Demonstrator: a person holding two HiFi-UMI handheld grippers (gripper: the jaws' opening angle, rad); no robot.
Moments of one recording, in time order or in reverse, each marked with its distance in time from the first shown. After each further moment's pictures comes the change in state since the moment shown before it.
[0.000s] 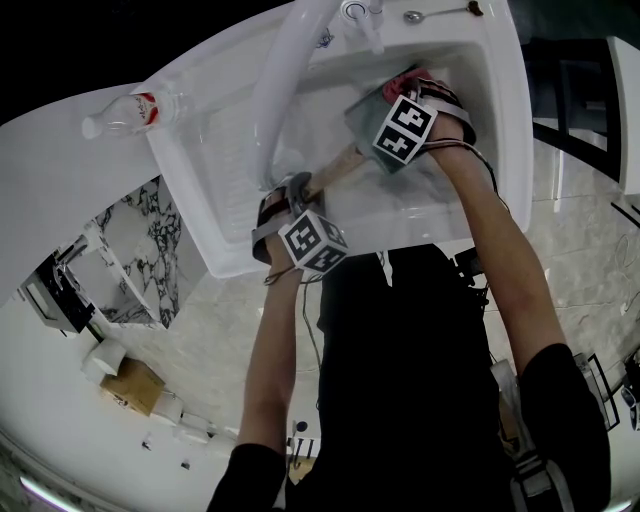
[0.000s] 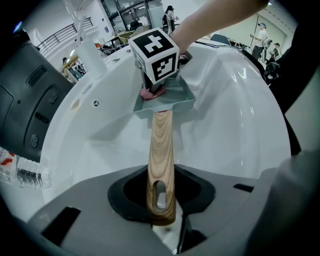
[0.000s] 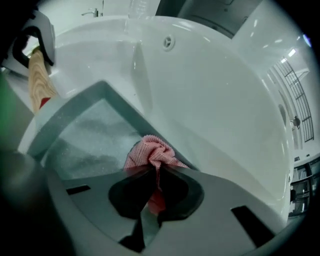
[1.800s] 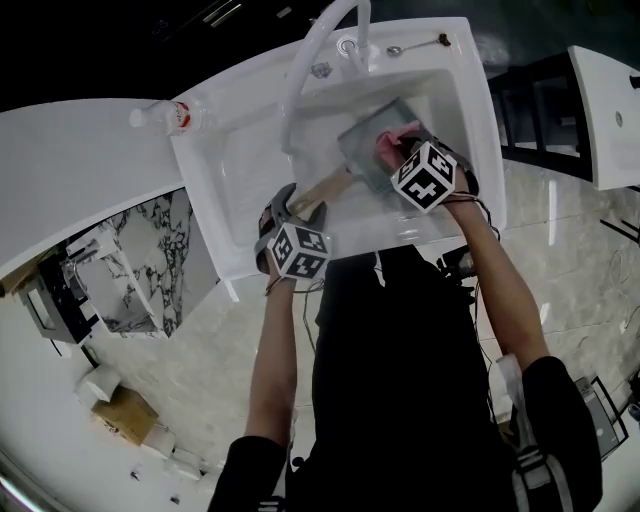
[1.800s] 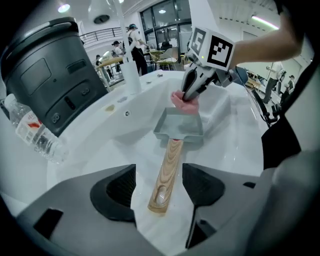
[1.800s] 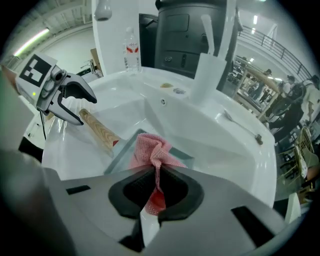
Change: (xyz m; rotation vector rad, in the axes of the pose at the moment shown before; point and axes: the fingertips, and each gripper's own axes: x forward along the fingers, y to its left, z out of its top) left arm -0.056 0.016 0.010 -0.285 -0.221 0.042; right arm -0.134 0.032 -0.004 0.279 -0.249 0.184
